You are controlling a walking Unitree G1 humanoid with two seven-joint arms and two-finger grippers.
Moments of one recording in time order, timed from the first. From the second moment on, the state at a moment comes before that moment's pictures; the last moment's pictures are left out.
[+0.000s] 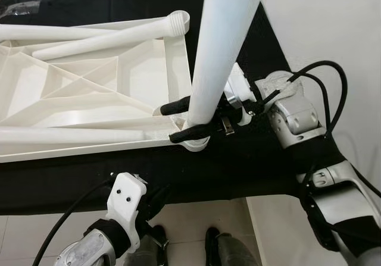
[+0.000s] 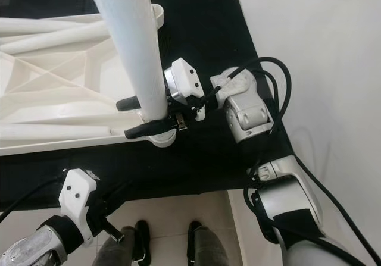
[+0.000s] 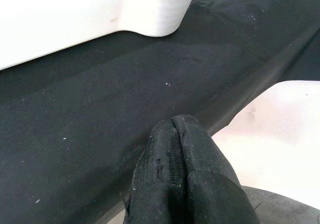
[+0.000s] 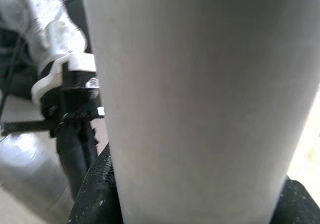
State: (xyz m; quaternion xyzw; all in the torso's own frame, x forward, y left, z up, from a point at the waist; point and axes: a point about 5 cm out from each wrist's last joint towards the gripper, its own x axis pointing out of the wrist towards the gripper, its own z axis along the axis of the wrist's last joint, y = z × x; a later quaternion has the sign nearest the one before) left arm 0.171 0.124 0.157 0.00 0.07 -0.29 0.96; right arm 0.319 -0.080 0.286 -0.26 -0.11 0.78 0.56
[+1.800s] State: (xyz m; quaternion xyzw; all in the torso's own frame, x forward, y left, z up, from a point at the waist) left arm 0.186 0.118 0.154 0.00 0.06 -0.30 0.95; right arm 0.302 -0.058 0.235 -0.04 -0.12 0.26 0.96
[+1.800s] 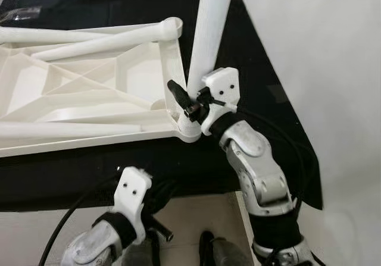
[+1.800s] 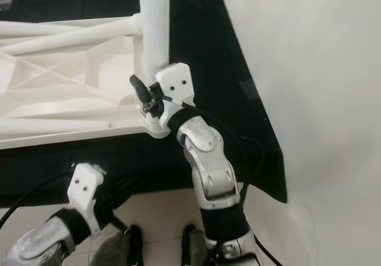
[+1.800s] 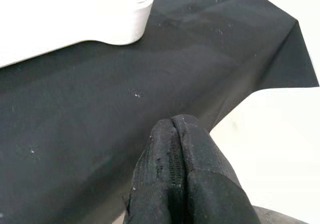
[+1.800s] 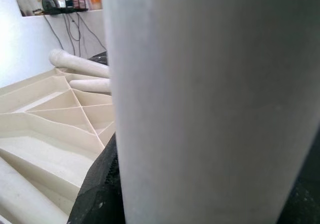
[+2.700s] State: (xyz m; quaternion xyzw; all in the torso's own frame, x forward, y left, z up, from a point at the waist) left arm 0.247 0.164 0.246 0.01 -0.11 -0.27 0.96; right arm 0.304 -0.076 0.211 -0.08 -0.07 0.16 0.98
